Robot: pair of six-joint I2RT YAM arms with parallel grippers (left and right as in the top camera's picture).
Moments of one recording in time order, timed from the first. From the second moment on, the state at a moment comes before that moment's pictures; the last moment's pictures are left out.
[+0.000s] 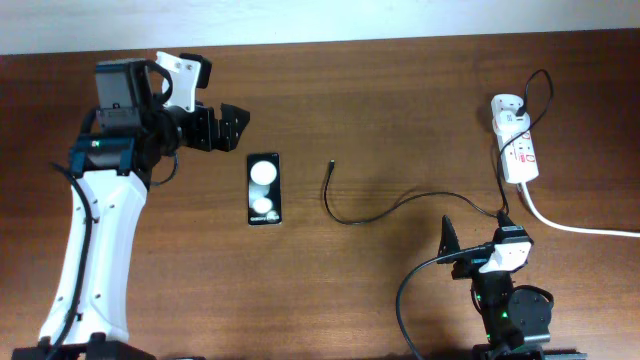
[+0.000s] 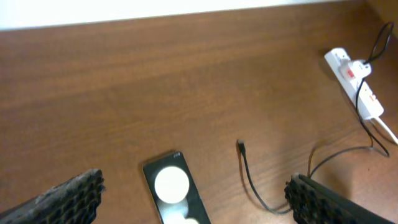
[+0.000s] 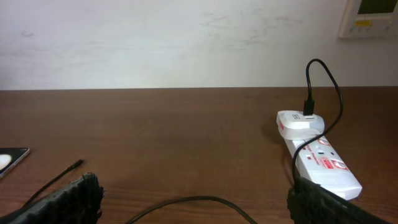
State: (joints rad) left arm 0.02 1.54 1.44 -0.70 0.50 0.12; right arm 0.04 0.01 0.01 -0.07 -0.02 0.05
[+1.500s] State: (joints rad) left arm -0.29 2.13 1.52 -0.97 0.03 -0.27; right arm 0.04 0.01 0.01 -0.07 -0.02 0.05
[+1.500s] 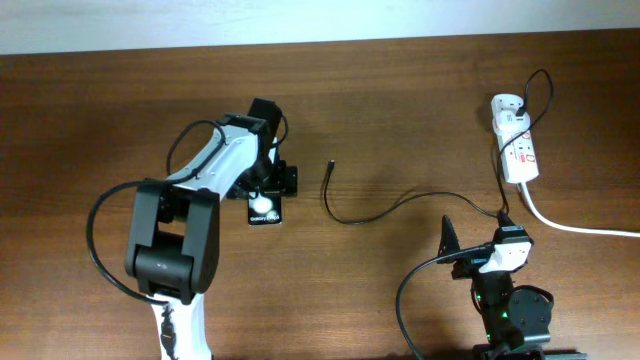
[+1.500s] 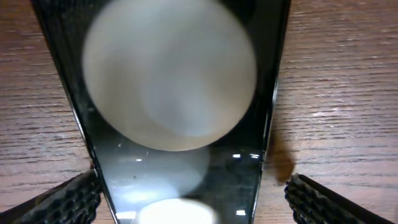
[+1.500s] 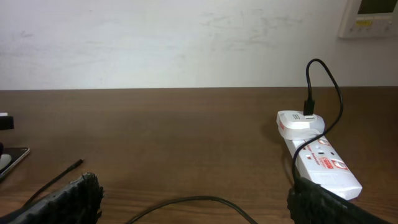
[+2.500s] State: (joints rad) left arm -0.29 2.13 1.51 -0.94 -0.01 -0.36; right arm 0.04 0.01 0.01 -0.07 -0.02 0.05
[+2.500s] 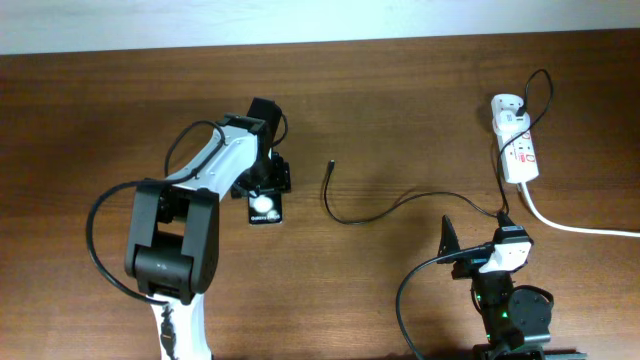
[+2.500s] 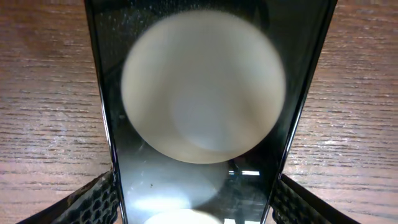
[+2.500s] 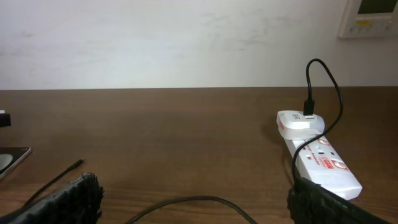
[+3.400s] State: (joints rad) left arm -0.18 2.14 1.80 -1.23 0.48 -0.20; right arm 0.04 0.01 0.01 -0.07 -0.02 0.05
